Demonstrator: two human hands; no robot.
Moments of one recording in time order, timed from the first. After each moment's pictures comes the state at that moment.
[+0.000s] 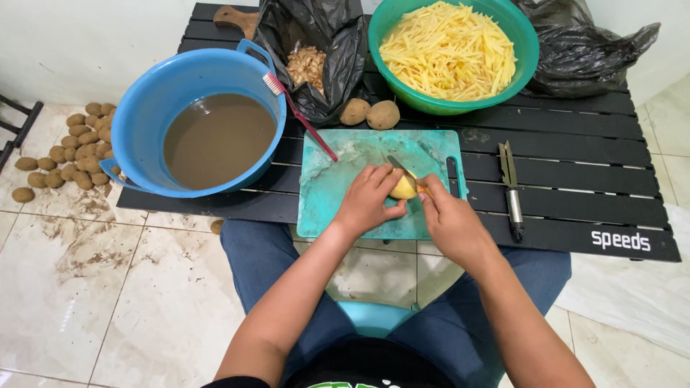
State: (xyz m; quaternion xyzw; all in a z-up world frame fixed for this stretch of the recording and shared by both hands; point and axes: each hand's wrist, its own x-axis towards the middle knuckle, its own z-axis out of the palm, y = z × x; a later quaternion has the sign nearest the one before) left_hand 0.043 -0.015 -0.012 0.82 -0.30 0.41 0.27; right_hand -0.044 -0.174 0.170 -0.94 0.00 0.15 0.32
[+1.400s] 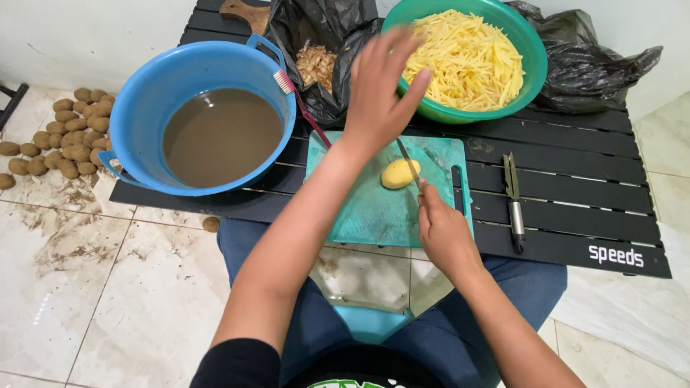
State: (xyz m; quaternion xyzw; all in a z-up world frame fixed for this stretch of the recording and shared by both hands) left_hand 0.100 0.006 0.191 0.81 -0.21 0.32 0.45; right_hand -0.041 -0.166 0.118 -0.95 -0.08 0.03 0.29
